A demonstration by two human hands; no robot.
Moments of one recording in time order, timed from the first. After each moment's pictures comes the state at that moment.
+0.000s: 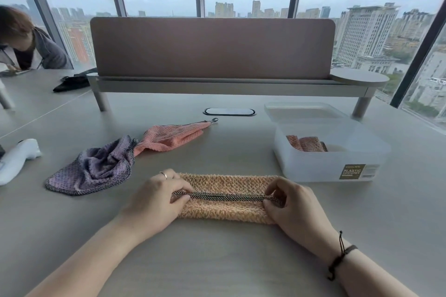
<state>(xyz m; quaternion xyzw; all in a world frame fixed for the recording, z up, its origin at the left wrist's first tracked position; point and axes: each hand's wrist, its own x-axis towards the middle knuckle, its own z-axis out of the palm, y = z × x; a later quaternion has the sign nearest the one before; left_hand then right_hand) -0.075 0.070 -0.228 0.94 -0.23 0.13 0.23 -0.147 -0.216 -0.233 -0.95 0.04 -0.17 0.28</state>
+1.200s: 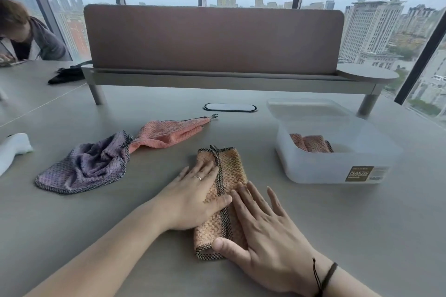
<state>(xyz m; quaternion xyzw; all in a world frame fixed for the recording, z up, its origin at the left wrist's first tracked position) -0.052 0.010 -0.231 0.95 -0.30 -0.08 0.06 -0.164 -0.169 -0.230 -0.99 -0.13 0.04 0.09</state>
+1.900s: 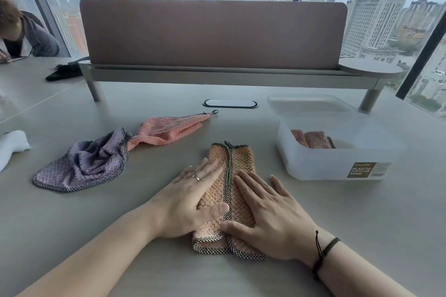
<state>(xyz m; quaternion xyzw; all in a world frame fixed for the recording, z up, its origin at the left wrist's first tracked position) -0.058 0.029 -0.235 0.91 -0.38 -0.07 0.15 -0.132 -0.186 -0.235 -0.99 -0.12 0.03 0.09</state>
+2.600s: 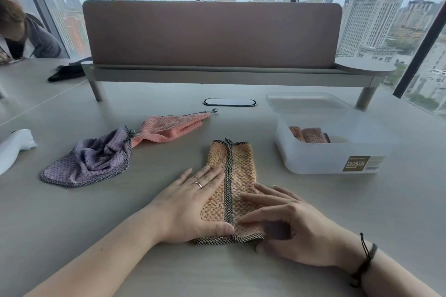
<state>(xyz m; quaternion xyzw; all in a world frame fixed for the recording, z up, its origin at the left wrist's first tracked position) -0.076 0.029 -0.239 0.92 -0.38 -0.08 0.00 -0.162 -0.227 -0.232 -0.94 -0.26 0.01 0.23</state>
